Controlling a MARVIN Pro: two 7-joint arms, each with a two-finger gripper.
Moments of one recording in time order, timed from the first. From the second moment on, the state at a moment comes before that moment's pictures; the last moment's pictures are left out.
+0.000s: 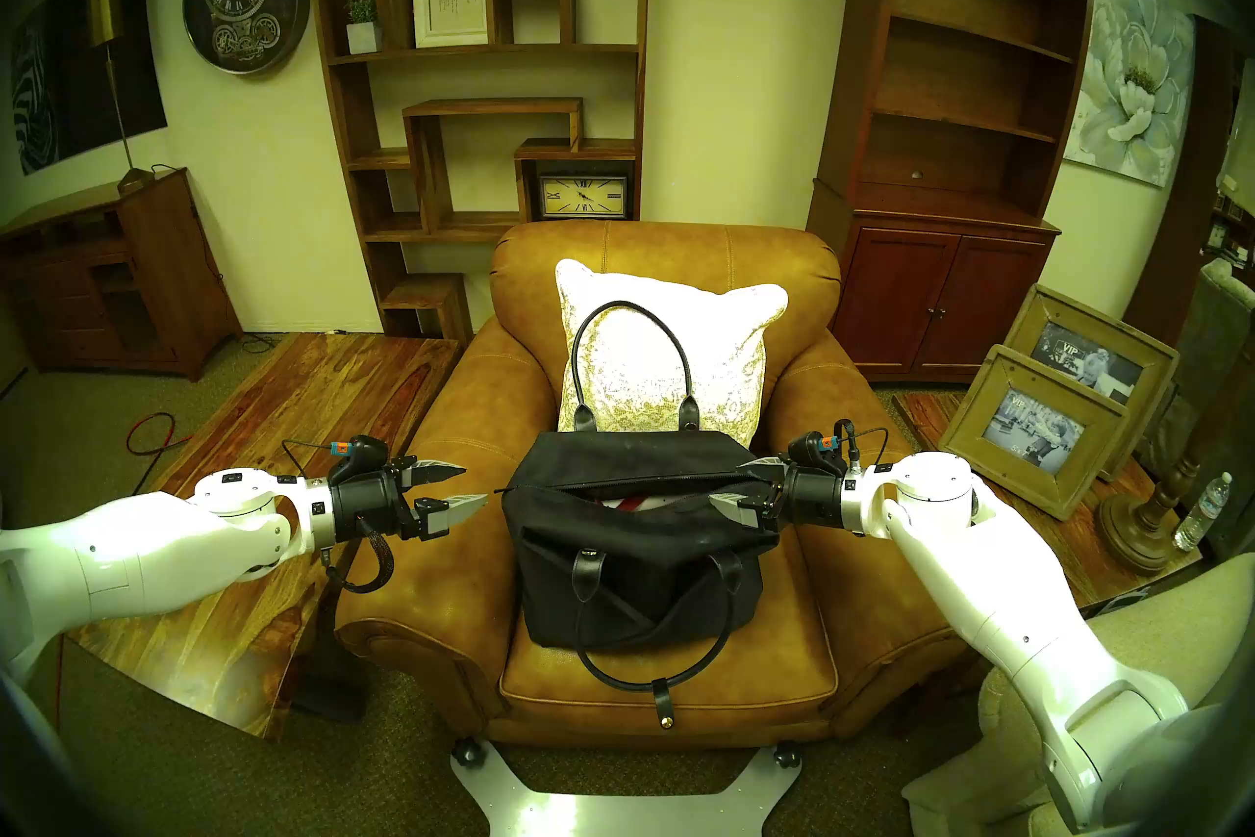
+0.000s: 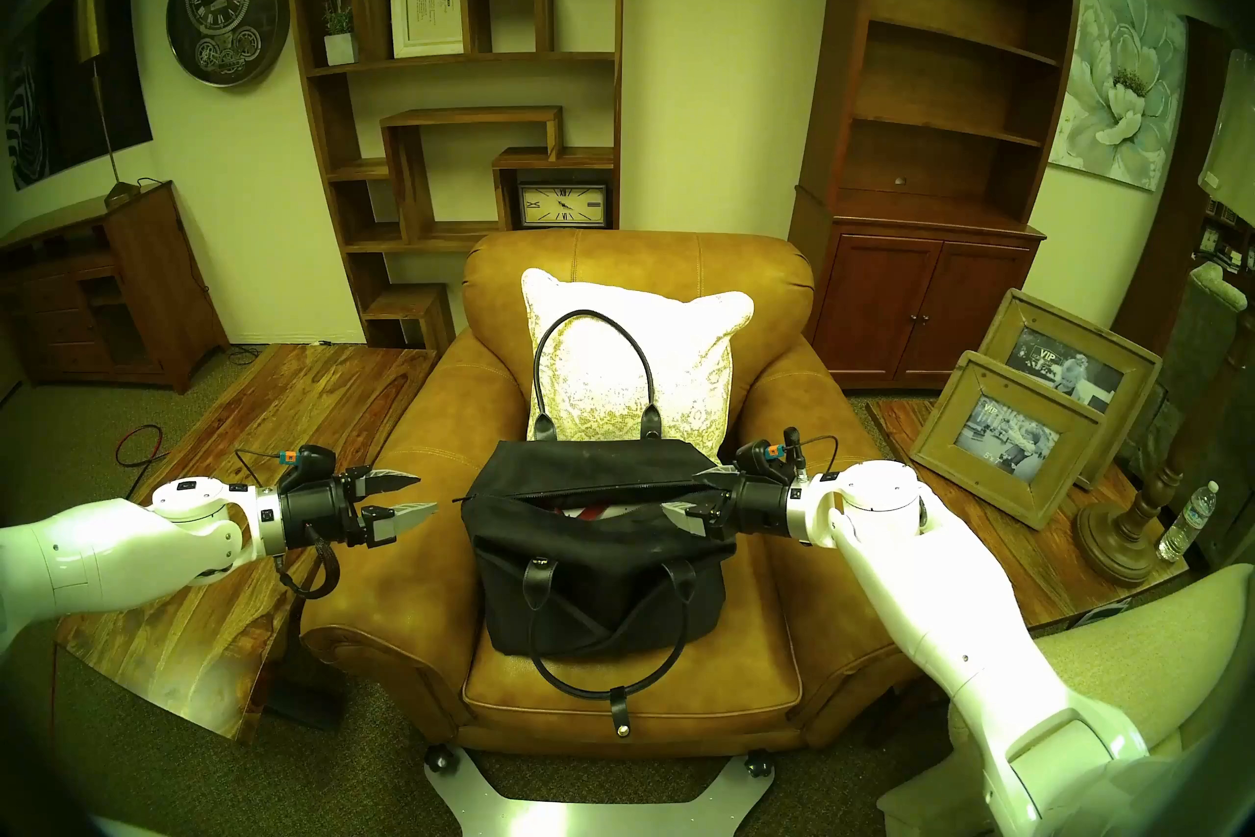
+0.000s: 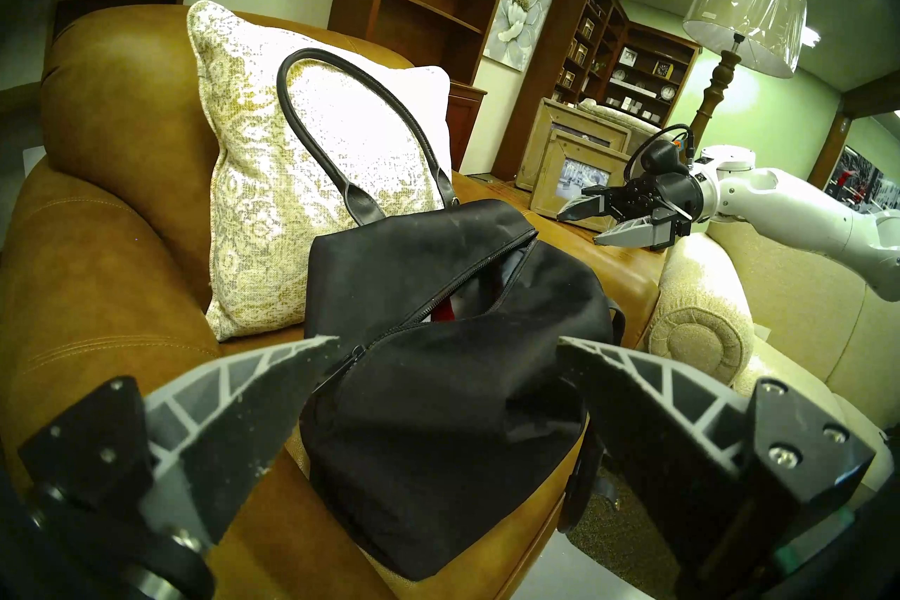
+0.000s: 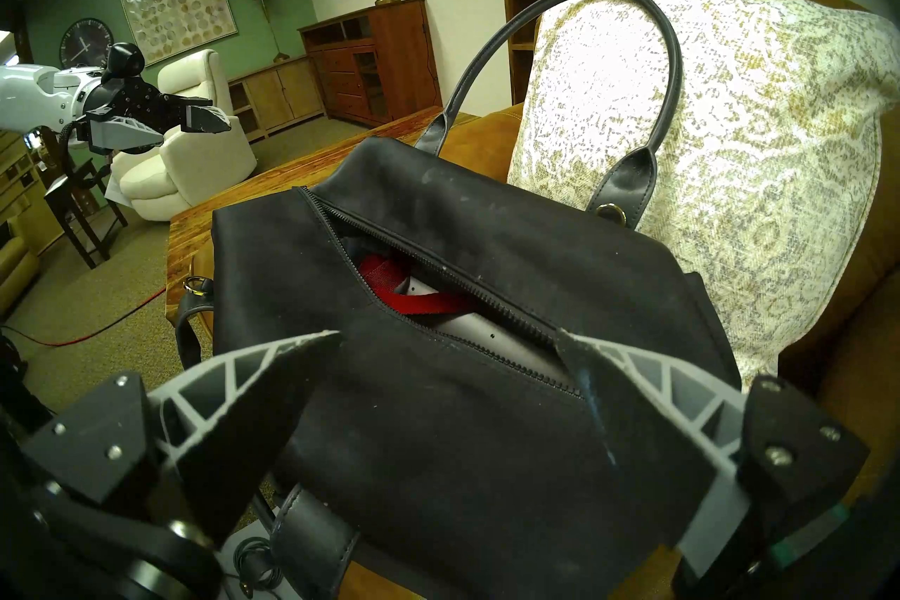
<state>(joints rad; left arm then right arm) 0.89 -0.42 -0.27 -1.34 -1.39 -0.19 -0.72 -1.29 -1.02 1.26 -1.31 0.37 0.29 0.84</state>
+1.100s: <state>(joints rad) 0.91 -0.61 -0.26 -1.09 -1.48 -0.20 -0.76 -1.29 -1.02 1.26 -1.31 0.37 0.29 0.84</state>
